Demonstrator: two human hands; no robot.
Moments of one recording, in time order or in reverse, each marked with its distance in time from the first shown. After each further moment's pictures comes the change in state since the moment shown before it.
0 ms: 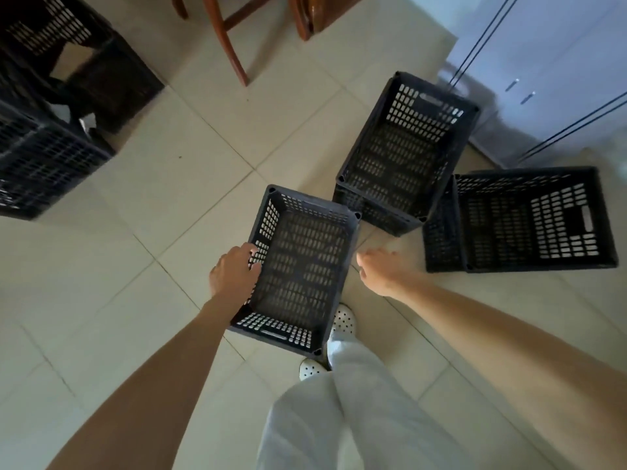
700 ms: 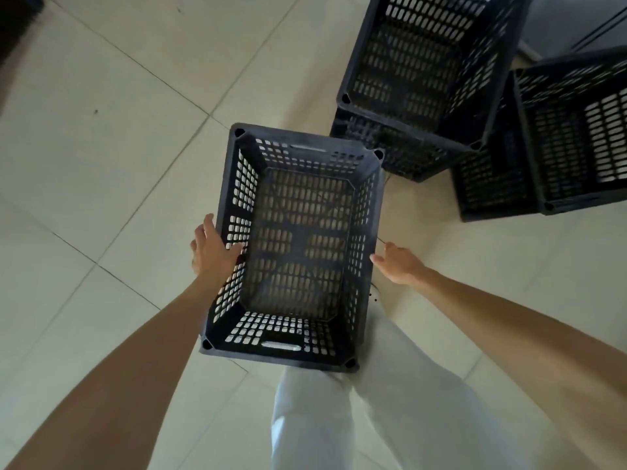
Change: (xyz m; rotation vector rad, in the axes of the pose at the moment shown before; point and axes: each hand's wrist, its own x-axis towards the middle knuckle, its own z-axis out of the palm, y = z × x) left_hand 0.184 -0.117 0.204 -0.116 -0.150 -0.126; right_hand 0.149 0.011 0.231 0.529 -0.326 0.501
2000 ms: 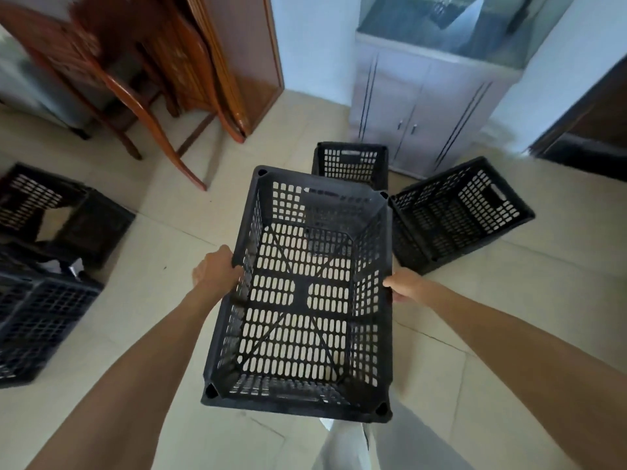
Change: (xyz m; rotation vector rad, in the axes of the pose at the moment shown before) left_hand -0.244 0.178 -0.307 0.401 0.169 0.383; right_hand -0.364 0.017 -0.180 0.868 0.169 0.065
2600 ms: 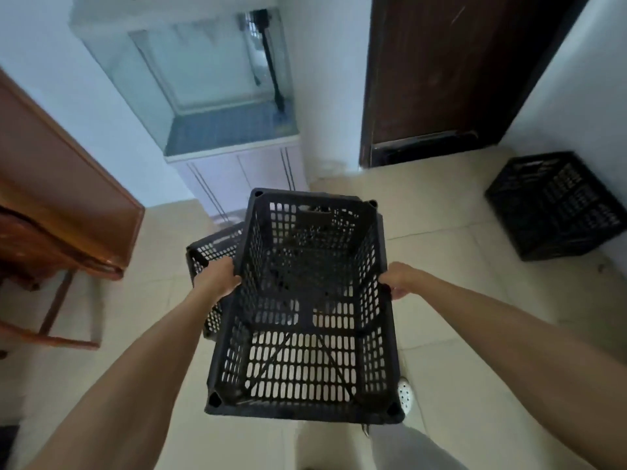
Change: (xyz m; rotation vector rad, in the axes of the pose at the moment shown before) left_hand -0.024 0.380 -0.042 0.317 -0.103 0.559; right_hand -0.083 0.157 -0.280 0.475 0.208 0.116
